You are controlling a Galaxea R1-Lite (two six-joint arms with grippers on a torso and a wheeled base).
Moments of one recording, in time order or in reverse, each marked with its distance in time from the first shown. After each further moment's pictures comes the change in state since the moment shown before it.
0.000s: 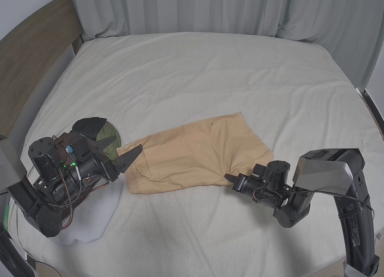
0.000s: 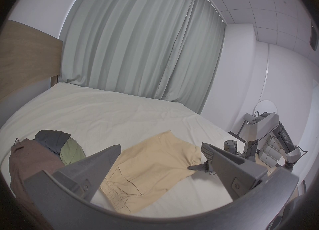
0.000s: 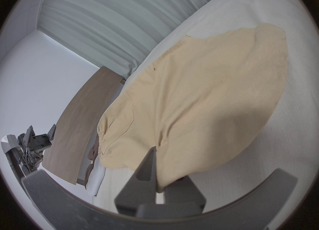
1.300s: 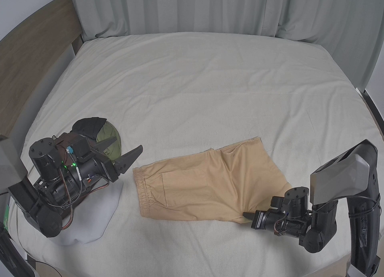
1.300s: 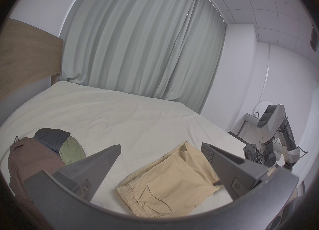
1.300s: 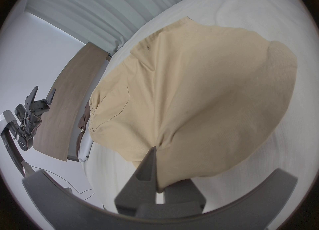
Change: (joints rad) left arm -0.001 0.005 0.002 0.000 0.001 -0.005; right arm 0.041 -0.134 0.555 -0.126 -0.056 -0.089
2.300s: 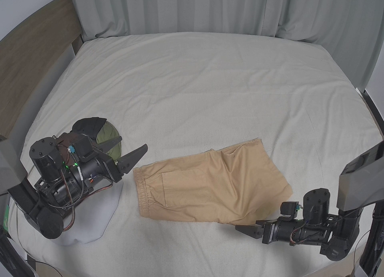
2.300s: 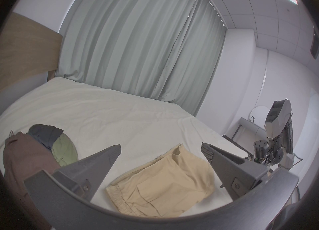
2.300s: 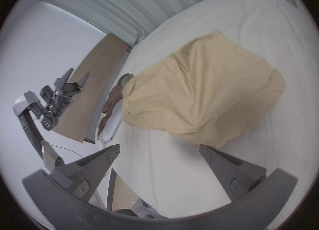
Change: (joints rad) left arm -0.035 -0.014 -0.003 0.000 -0.005 -0.055; right arm 0.090 -0.257 0.230 0.002 0.070 -0.059
